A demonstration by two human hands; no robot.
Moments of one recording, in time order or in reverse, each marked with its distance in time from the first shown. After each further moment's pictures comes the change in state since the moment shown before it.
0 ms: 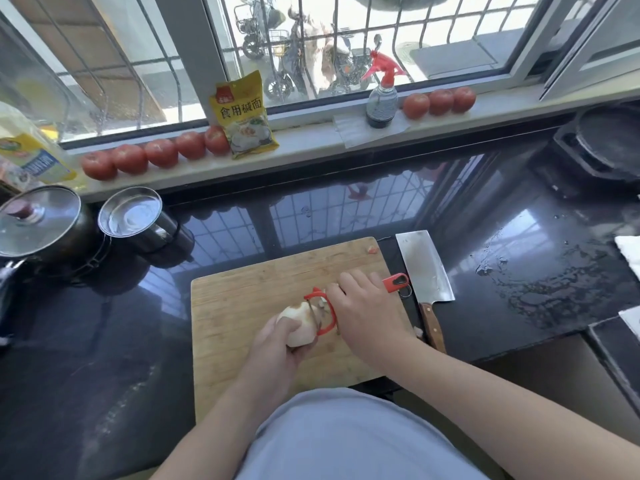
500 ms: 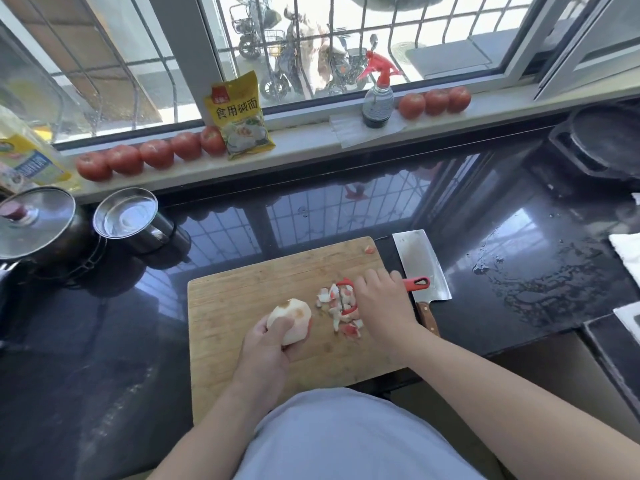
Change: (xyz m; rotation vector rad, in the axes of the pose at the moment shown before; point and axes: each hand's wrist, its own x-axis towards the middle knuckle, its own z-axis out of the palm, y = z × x) left_hand 0.006 -0.002 -0.004 -0.013 0.103 0.059; right_hand -0.002 0.036 0.027 -0.183 -0.380 0.235
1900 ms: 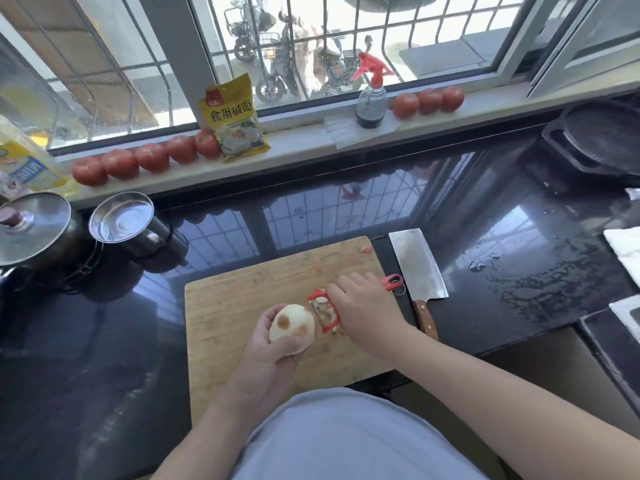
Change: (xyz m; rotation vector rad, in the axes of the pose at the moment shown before) left_hand -0.010 0.001 -0.010 -0.045 -0.331 -0.008; right_hand -0.012 -0.011 -0.017 0.236 0.172 -0.267
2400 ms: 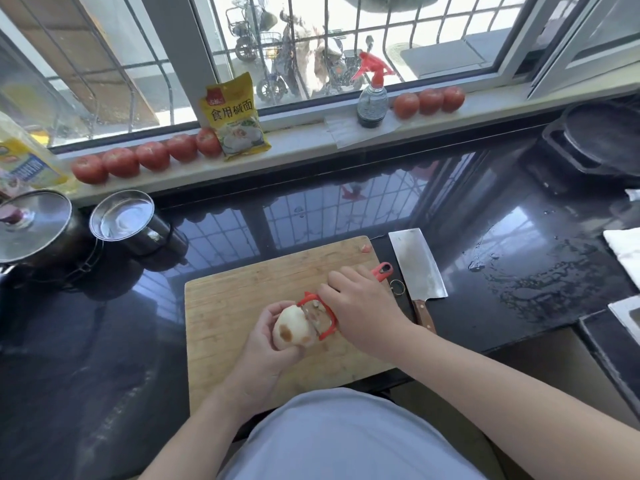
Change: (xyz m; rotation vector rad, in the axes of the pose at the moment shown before) left_hand -0.002 0.002 -0.008 0.450 -0.022 0.092; right_hand 0.002 -0.007 -0.018 0.047 0.183 -0.172
